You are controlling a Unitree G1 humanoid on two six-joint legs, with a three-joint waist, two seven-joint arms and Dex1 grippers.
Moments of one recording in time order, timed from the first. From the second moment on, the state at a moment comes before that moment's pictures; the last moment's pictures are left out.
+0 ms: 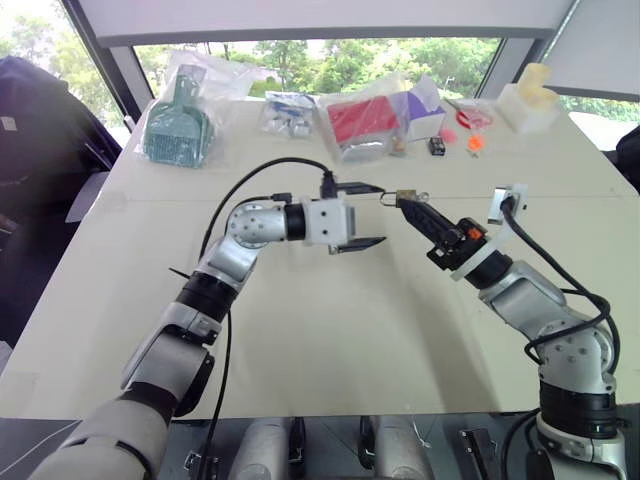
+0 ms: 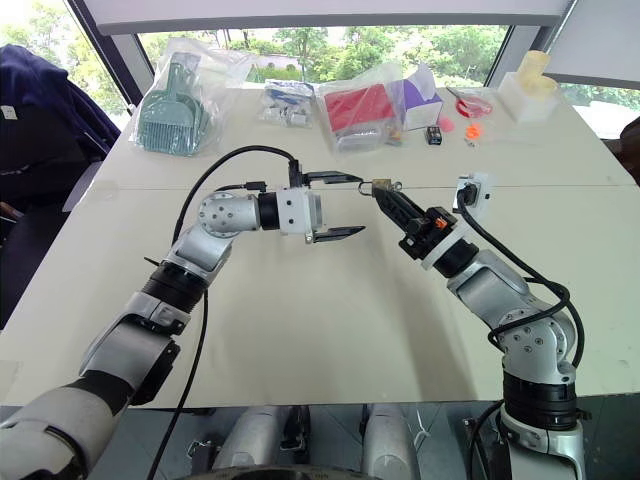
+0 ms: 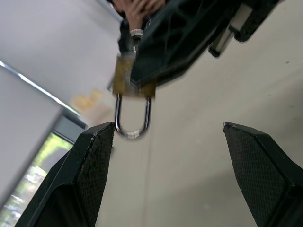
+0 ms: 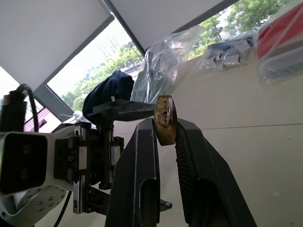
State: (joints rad) left arm -0.87 0.30 -0.29 0.46 -0.07 -0.32 -0.94; right arm -0.28 -0.44 -0.25 -0.37 1.19 0.72 0.24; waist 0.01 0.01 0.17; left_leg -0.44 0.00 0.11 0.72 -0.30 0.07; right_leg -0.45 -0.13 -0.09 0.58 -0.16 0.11
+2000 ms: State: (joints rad) left arm -0.73 0.38 -0.17 0.45 -0.01 -0.08 -0.83; right arm -0.16 -0.35 -0.27 -0.21 1.27 0.80 0.16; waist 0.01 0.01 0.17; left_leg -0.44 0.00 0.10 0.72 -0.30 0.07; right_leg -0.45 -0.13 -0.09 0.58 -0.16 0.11
